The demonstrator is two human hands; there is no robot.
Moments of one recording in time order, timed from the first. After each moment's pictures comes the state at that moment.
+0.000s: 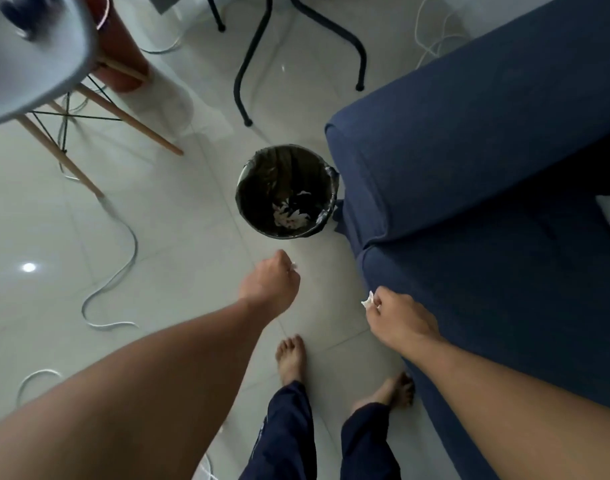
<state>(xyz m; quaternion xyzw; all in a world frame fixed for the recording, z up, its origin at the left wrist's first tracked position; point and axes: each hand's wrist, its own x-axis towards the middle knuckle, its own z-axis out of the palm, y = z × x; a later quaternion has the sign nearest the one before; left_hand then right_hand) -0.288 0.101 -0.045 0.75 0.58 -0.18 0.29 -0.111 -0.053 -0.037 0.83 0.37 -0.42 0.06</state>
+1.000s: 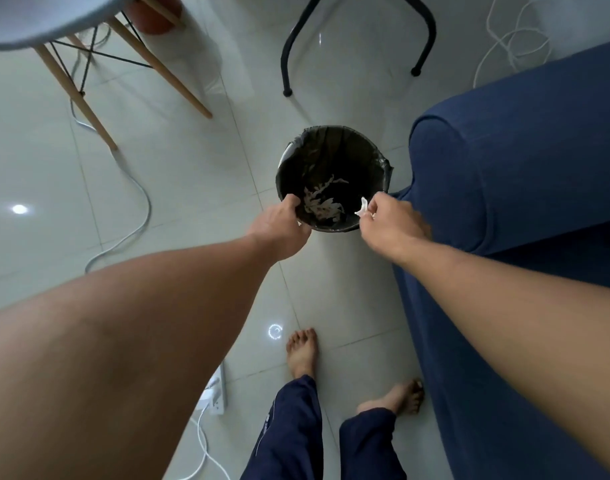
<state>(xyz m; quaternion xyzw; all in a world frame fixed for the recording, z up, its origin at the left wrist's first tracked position) -0.339 0.224 -0.084 0.74 0.57 -0.14 0.34 -0.153 0.148 -0.046 0.84 0.41 -0.35 0.02</state>
